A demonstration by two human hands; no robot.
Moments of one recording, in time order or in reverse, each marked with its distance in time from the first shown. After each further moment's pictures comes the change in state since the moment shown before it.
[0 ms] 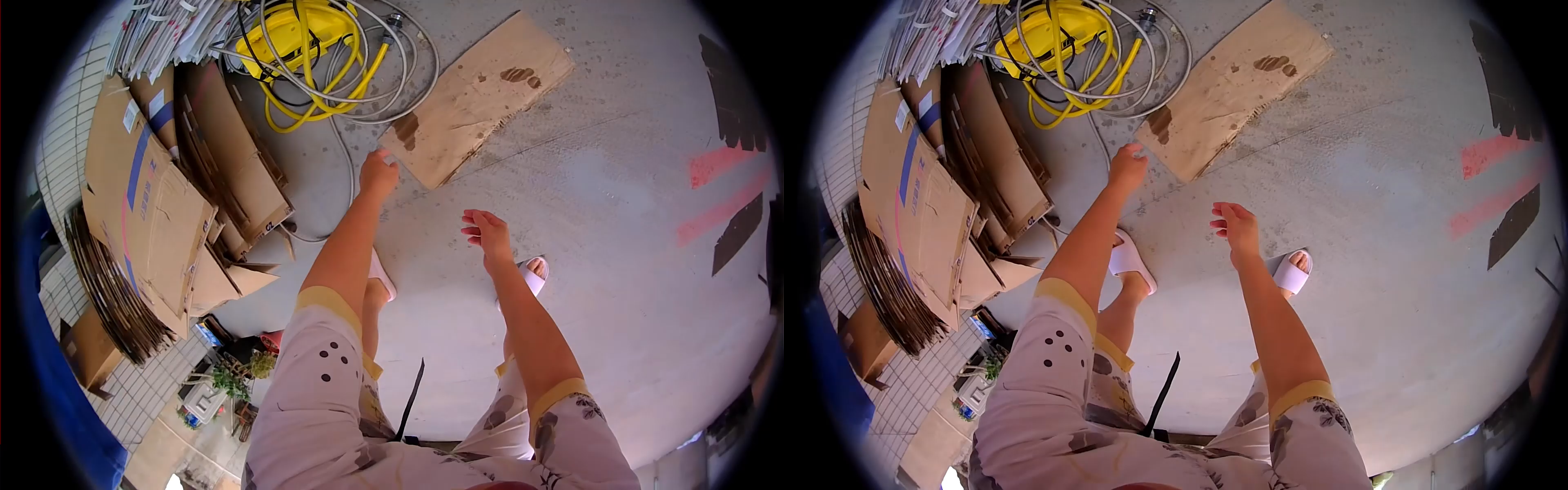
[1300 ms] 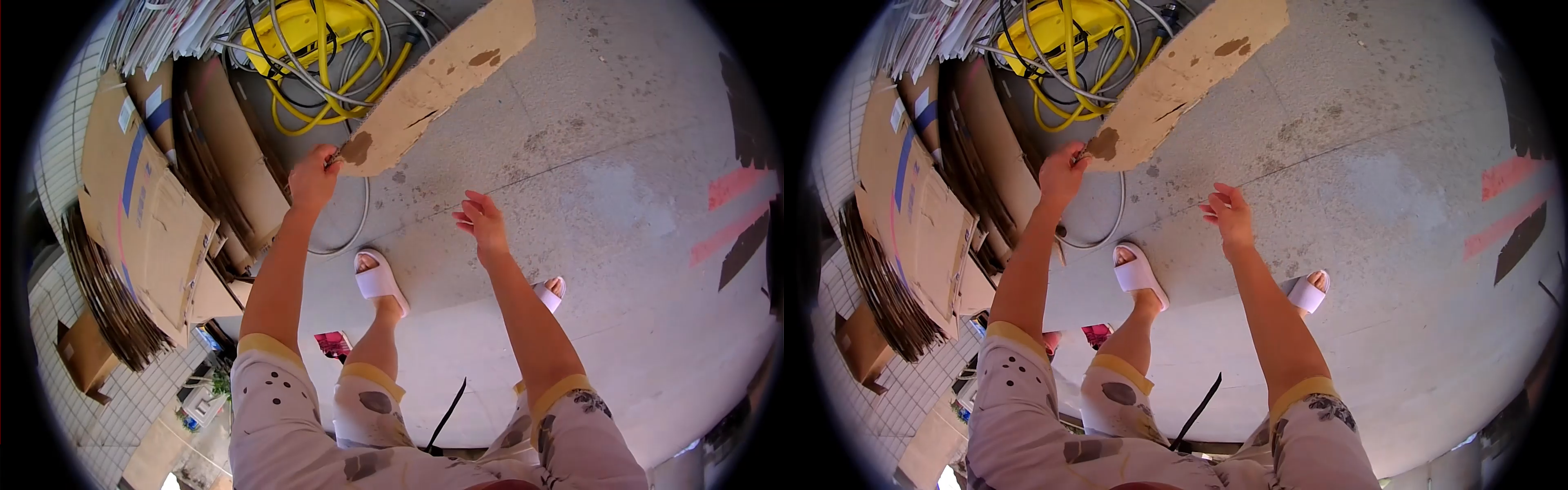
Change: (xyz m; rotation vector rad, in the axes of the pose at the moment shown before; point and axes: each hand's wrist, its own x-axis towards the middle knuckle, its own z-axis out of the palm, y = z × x) left_hand 0.020 -0.050 -0.144 0.278 0.175 0.239; right_hand 0.063 0.002 0.075 0.098 -0.058 -0.075
